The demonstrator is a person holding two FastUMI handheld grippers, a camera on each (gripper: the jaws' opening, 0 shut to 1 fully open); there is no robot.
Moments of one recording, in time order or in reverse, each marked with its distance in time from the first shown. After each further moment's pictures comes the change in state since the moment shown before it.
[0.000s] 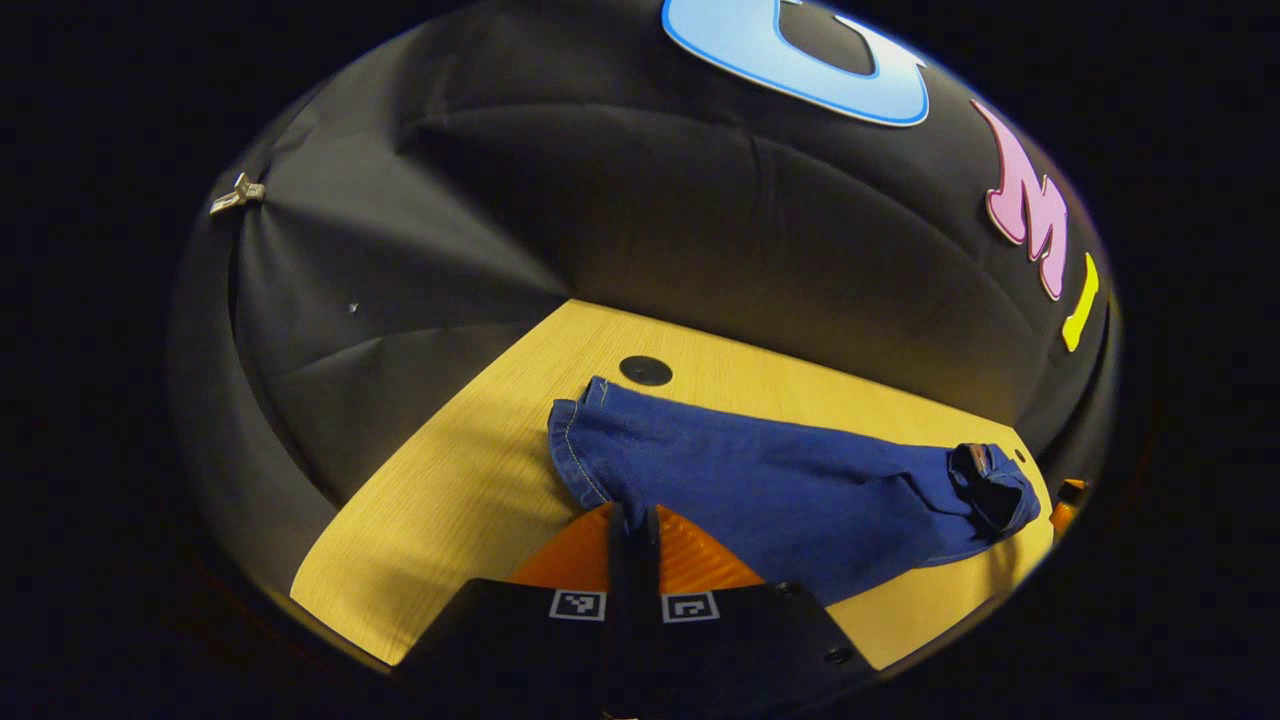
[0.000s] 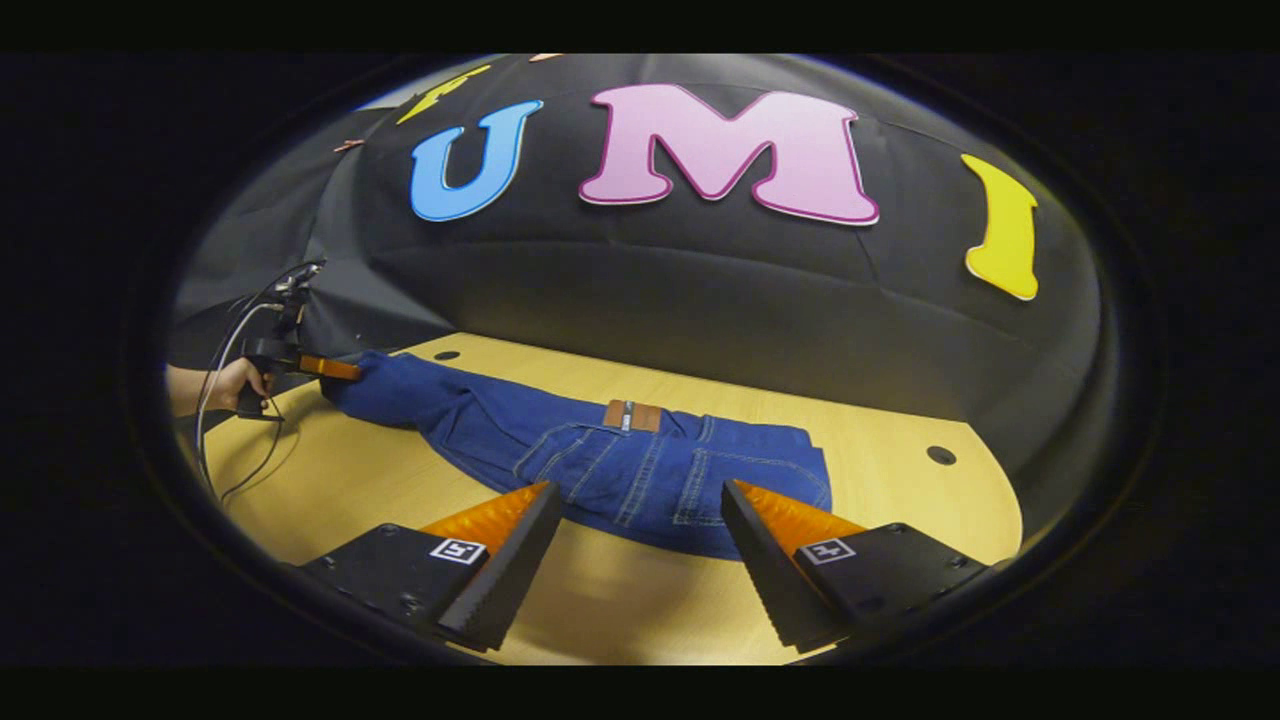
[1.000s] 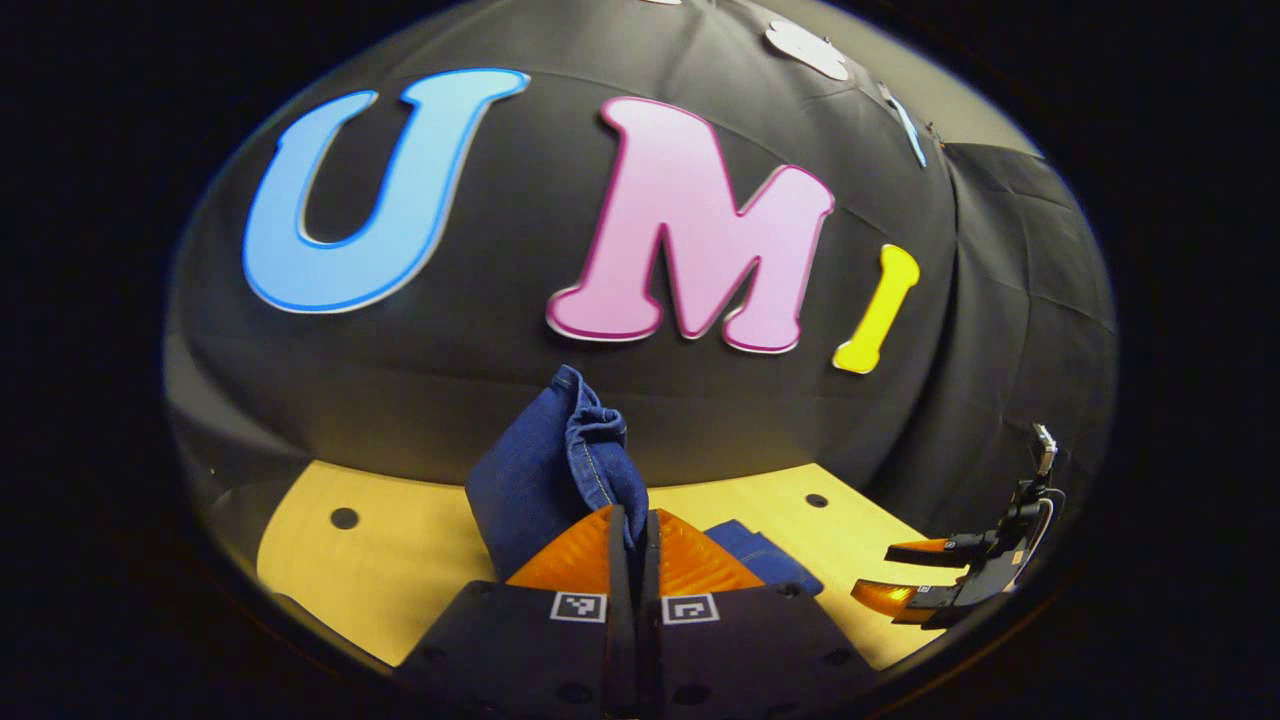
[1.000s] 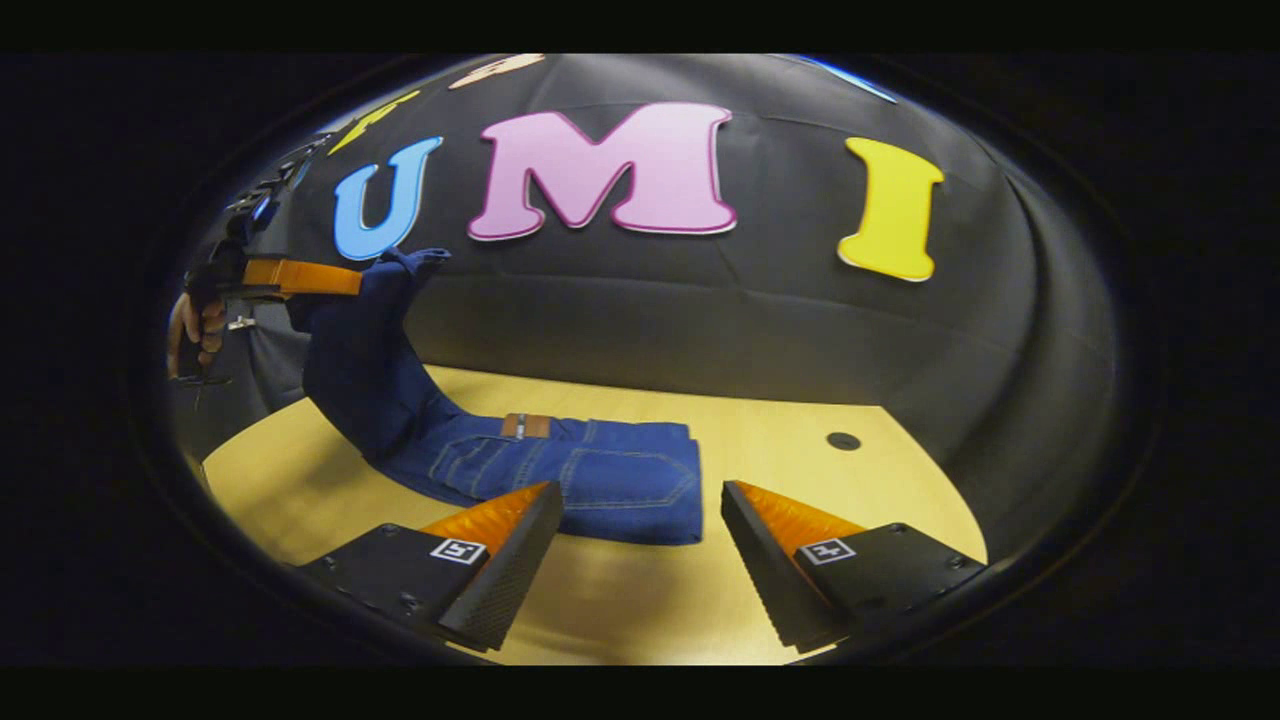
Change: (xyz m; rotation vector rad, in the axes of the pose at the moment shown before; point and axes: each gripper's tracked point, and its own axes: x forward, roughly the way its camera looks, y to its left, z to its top) left arm -0.168 -0.322 0.118 0.251 -0.166 -0.478; right arm -0.069 -0.113 0.009 0.102 -0.038 -0.198
